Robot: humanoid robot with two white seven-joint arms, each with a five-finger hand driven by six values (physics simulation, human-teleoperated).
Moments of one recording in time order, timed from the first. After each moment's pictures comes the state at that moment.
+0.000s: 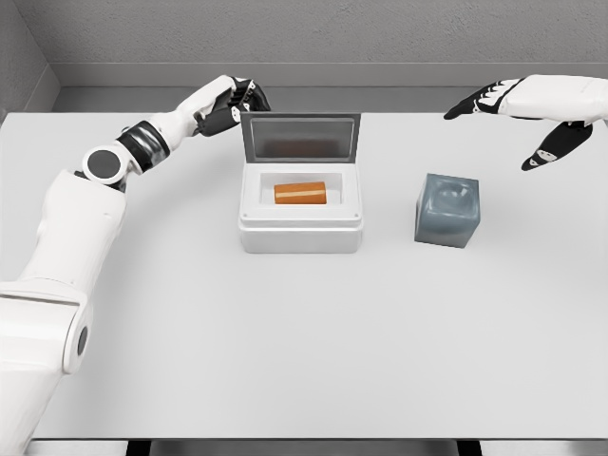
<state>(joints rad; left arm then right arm) -0.96 0.10 -0.16 -0.37 -0.15 -0.61 -0.61 -1.35 -1.05 1.41 -1.31 -0.13 -0.61 0.44</state>
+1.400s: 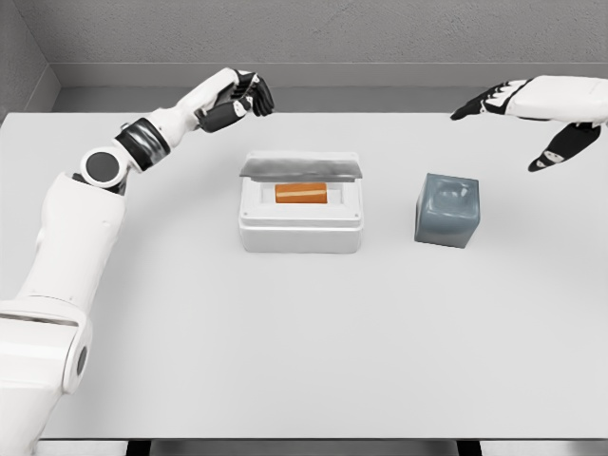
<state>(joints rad) -0.88 0.11 -0.16 -0.56 -0.14 -0.61 -0.61 -1.35 -1.07 1.41 -1.32 -0.13 -0.61 0.44</state>
